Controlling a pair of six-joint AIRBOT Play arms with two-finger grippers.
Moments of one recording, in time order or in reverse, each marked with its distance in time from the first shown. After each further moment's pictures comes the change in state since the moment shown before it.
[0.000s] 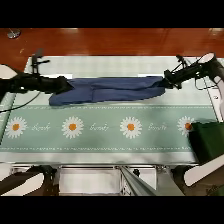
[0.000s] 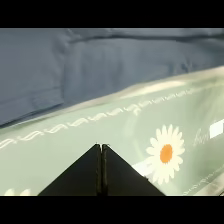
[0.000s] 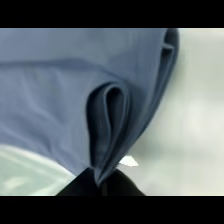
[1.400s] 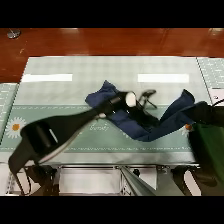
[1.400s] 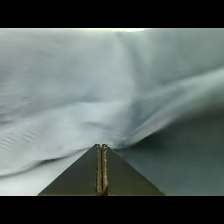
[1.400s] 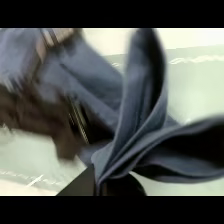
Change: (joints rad) left arm -0.836 -0.688 0.597 0.043 0.063 -0.274; right arm -0.016 1.234 -0.721 -0.104 0.040 0.109
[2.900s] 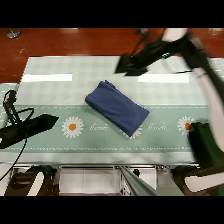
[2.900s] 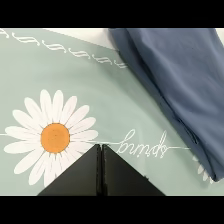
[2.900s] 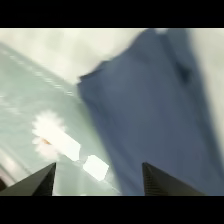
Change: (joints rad) left arm 0.945 1.497 -1.209 0.204 0.018 -0.041; right arm 0.447 -1.007 0.916 0.072 -0.014 0.080
